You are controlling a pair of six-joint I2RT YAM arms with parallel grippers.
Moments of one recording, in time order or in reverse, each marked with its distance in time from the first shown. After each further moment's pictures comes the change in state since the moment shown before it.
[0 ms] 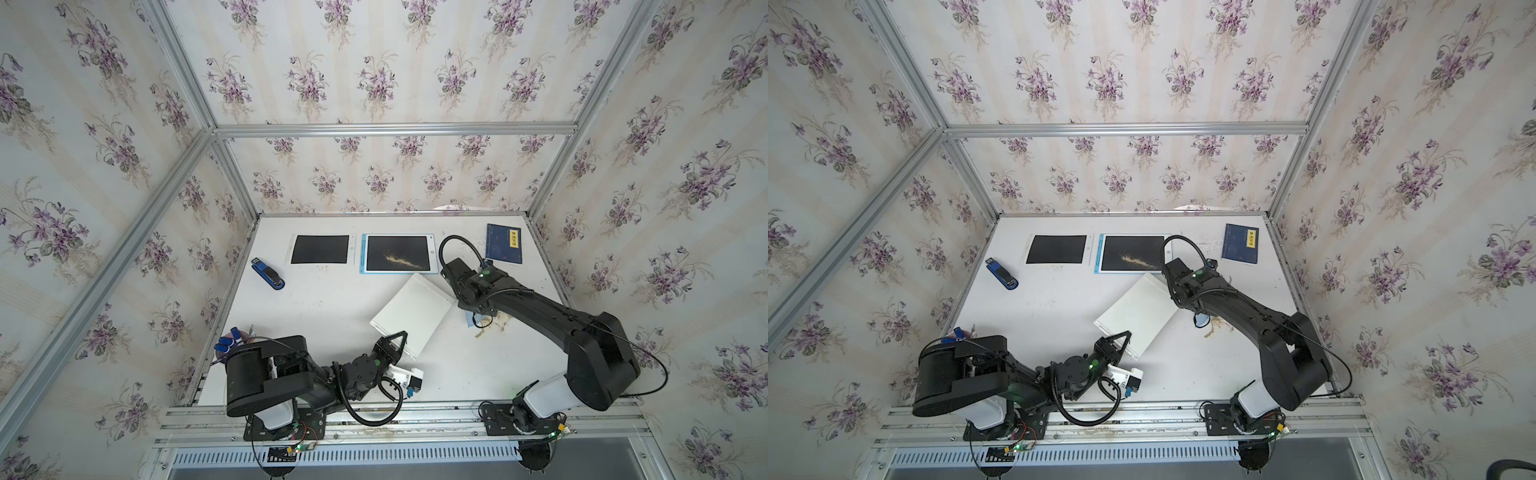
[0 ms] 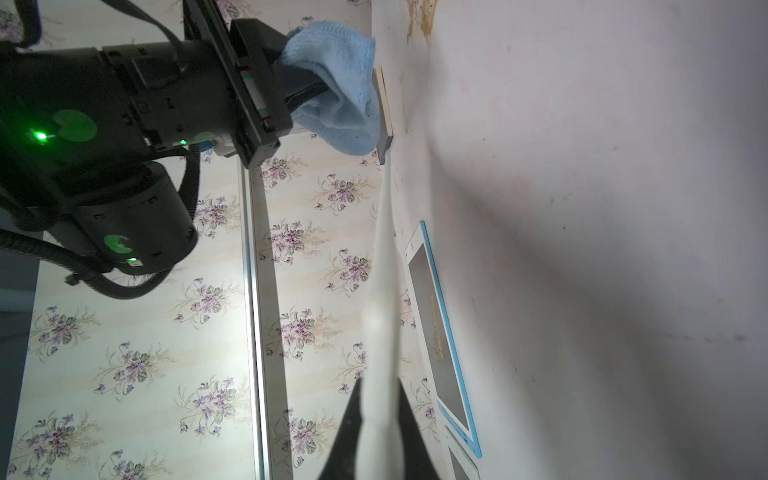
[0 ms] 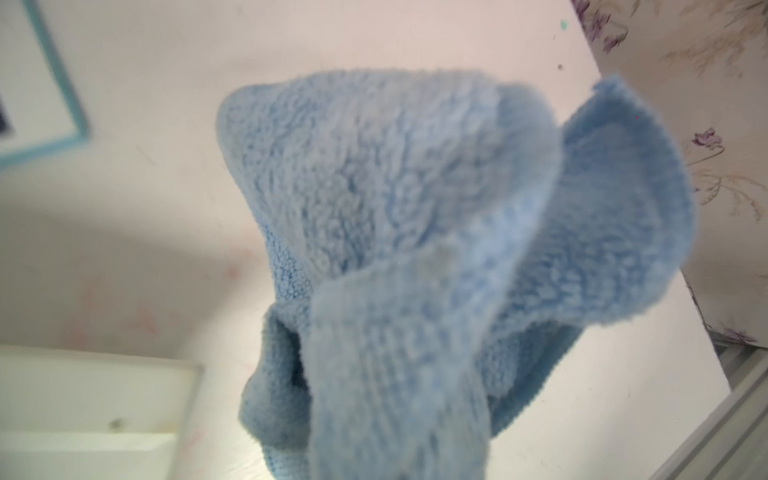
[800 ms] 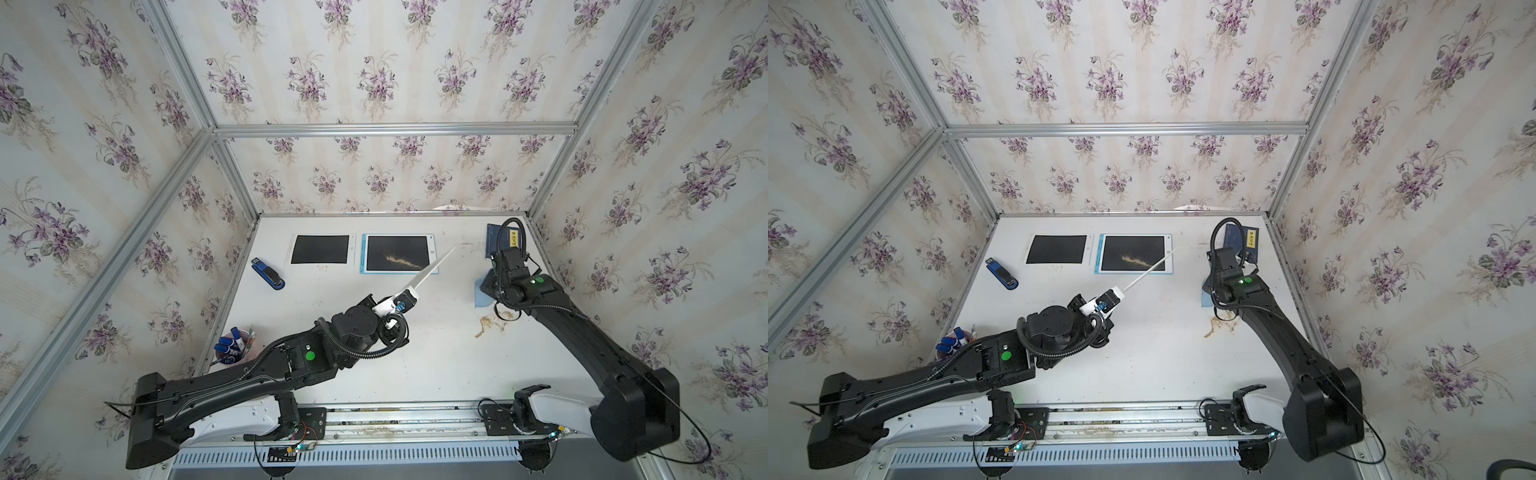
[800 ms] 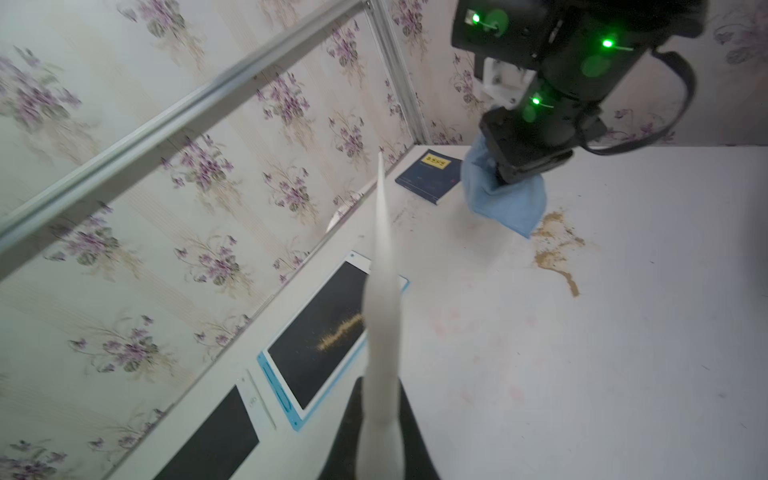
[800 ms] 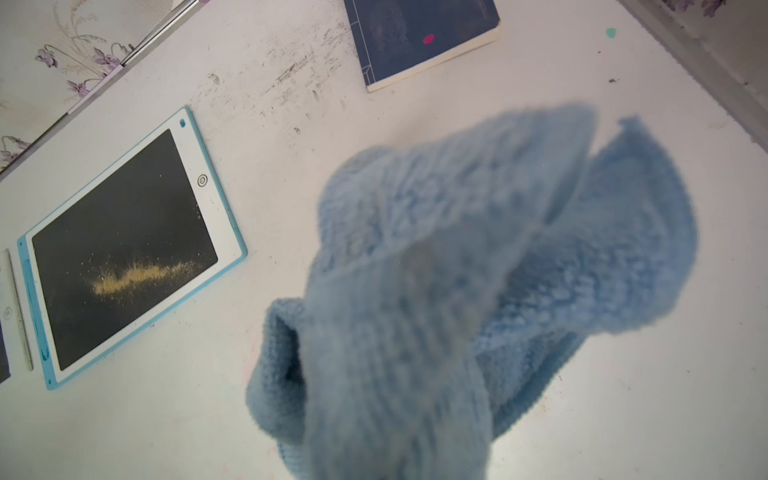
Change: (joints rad) left arm 0.082 -0.623 0.637 -1.458 0.084 -1.366; right arm -0.354 -0.220 -0.135 0.286 -0.296 -0.127
